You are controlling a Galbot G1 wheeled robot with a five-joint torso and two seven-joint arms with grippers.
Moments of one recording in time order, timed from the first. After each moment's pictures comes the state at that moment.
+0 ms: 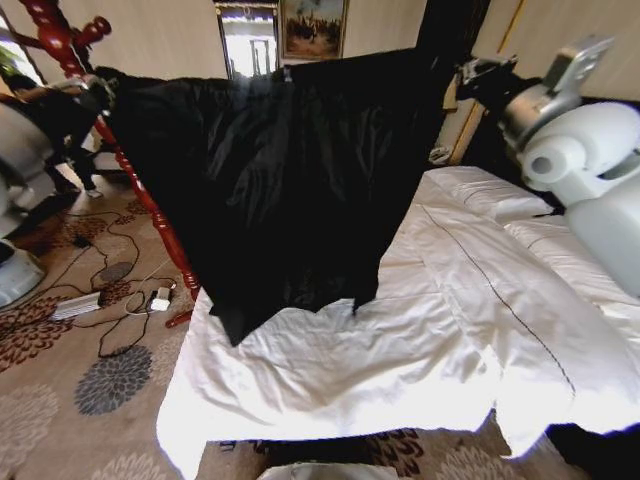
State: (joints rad) left arm 0.41 -0.30 -0.60 -2.19 -1.61 0.49 -0.39; right arm 0.29 0.40 -0.22 1.87 1.14 -0.26 0.19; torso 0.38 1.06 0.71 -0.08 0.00
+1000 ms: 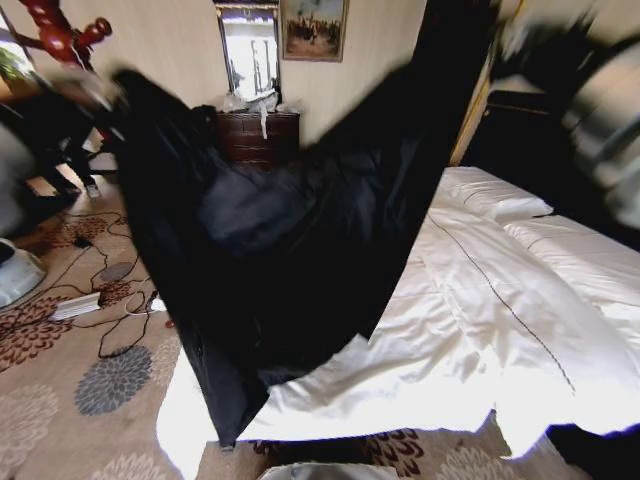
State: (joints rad) left arm 0.51 -0.33 -0.48 -2.31 -1.35 0.67 -0.47; right arm 0.14 0.34 -0.20 2.17 1.27 -0.58 0.55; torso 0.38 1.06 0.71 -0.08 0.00
